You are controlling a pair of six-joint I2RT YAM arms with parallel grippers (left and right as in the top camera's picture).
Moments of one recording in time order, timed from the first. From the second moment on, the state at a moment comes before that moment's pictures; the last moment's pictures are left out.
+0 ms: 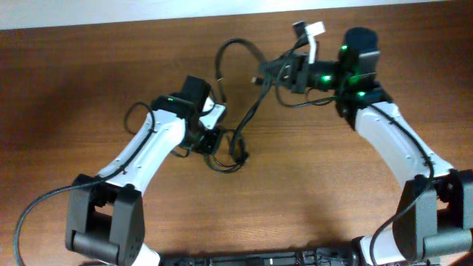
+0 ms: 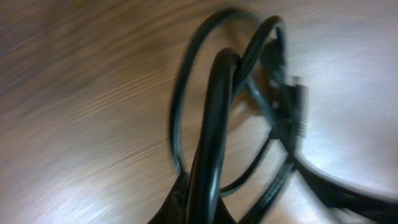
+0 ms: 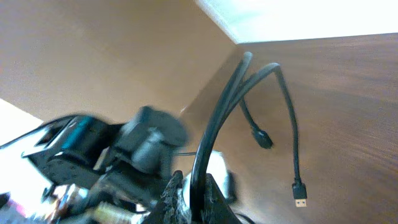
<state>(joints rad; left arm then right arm) -0.36 1.75 1.24 -0.96 0.21 0.02 0.11 1.64 1.12 0.29 -1.18 0.57</state>
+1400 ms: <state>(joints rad) 0.11 1.44 1.28 -0.93 0.26 -0.12 0.38 1.63 0.83 -0.61 -0.13 0.74</state>
